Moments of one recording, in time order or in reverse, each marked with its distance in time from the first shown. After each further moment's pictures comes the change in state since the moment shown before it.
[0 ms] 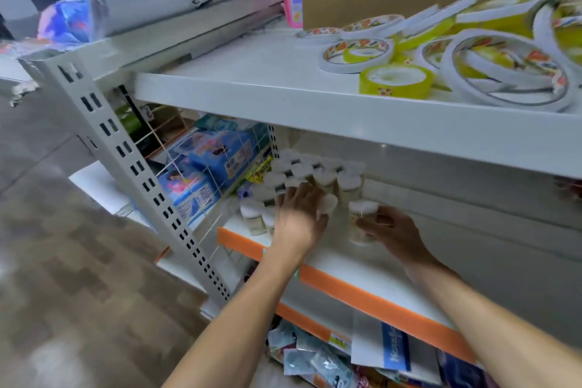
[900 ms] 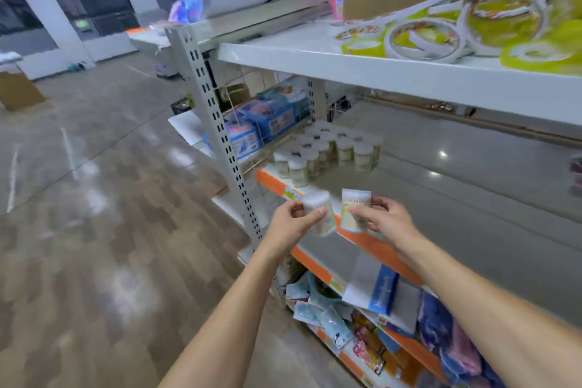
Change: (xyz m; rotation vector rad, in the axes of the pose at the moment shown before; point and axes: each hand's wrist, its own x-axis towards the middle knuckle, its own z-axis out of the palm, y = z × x) left_hand -0.172 0.073 -0.036 -1.052 0.040 -0.709; right_hand -0.113 -0.018 -0.037 0.103 -0.286 0.132
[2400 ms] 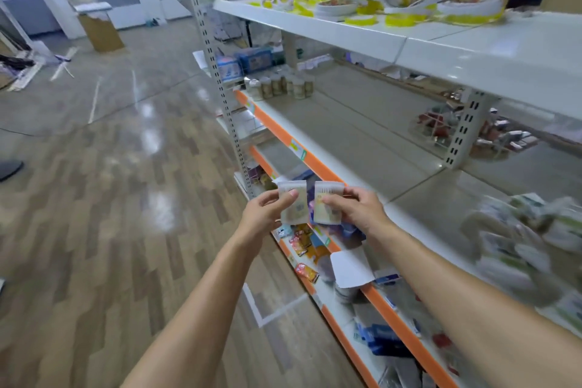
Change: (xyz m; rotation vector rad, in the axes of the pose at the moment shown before) left_hand -0.464 0.015 0.350 -0.254 0.252 -0.103; right_hand -0.345 0.026 -0.390 -0.051 -0.382 0.061
